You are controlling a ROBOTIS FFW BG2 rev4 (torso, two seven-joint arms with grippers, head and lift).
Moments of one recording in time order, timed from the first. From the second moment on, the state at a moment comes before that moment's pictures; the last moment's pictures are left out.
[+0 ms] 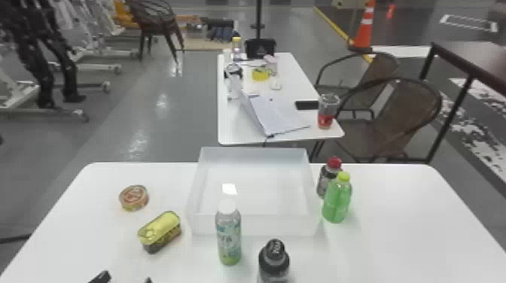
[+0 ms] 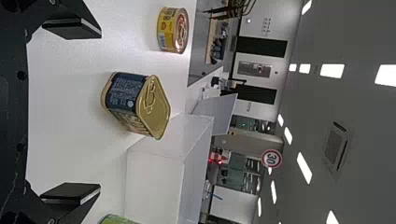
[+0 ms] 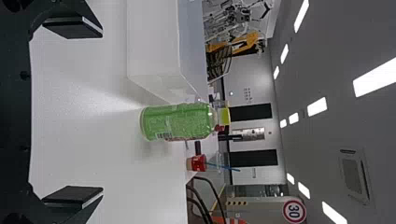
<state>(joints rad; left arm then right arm) 0.33 0.00 0.26 -1.47 0.18 -0.26 -0.54 0.46 -0.01 -0.07 -1.59 -0.13 -0.34 0.29</state>
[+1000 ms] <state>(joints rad) 0.26 0.02 0.27 -1.41 0.13 -0.22 -0.62 0.46 -0.01 -0.07 -1.58 -0.13 -0.34 0.29</state>
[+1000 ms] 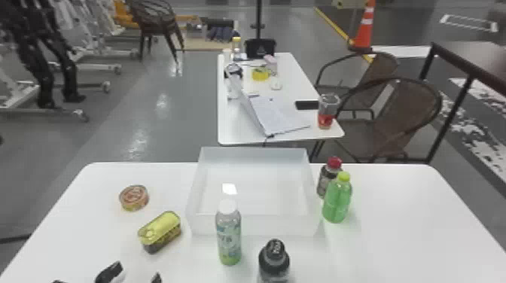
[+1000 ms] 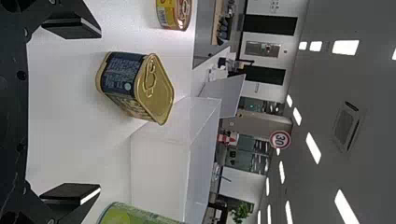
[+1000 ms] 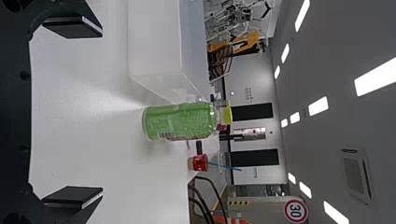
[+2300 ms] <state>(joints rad) -0.05 0.13 0.29 -1.12 -0.05 -0.21 -0.80 0.44 0.00 -0.07 -1.57 -0.12 -0.34 0.29</state>
